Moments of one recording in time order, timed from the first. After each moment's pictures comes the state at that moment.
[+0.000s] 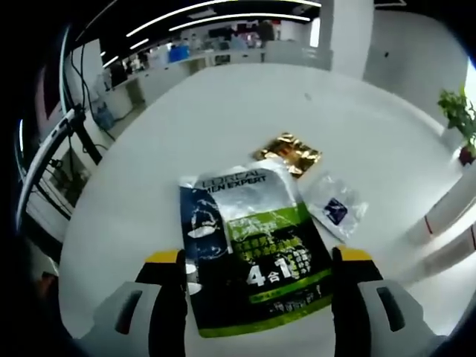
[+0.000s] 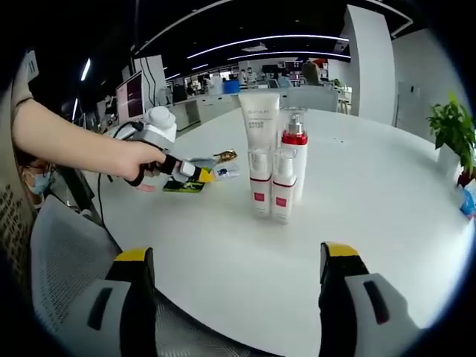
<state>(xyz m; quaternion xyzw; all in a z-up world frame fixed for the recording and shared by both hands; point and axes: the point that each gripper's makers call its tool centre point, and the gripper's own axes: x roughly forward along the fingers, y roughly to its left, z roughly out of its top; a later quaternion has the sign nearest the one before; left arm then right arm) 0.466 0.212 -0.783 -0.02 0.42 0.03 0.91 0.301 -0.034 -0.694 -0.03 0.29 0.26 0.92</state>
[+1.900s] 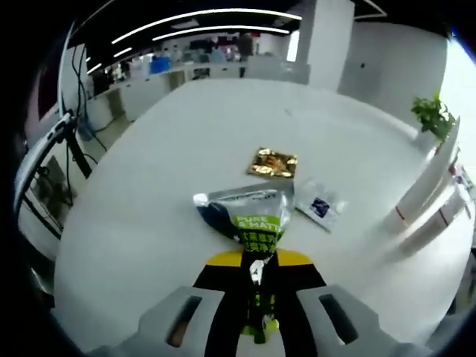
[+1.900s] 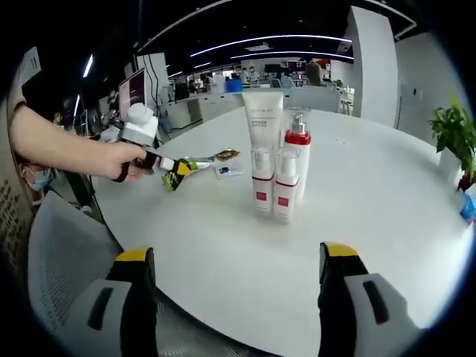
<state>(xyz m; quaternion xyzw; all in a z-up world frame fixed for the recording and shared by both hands) 0.448 0.213 -0.755 -0.04 0.38 -0.05 0.92 0.299 -0.032 -0.695 -0.04 0.29 0.26 0.92</state>
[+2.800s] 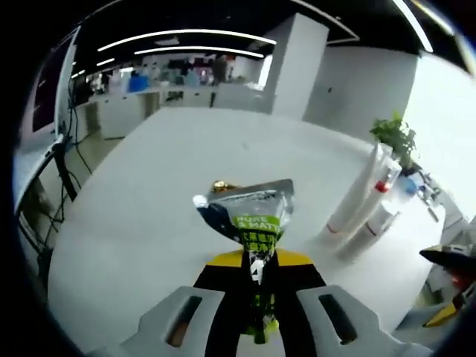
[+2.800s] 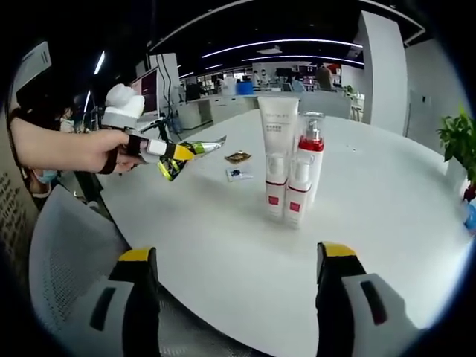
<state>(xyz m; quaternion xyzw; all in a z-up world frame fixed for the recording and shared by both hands) 0.419 0.179 -0.692 -0.08 0.30 -0.15 0.94 0.294 -0.020 -0.690 -0.05 0.28 0.29 0.91</state>
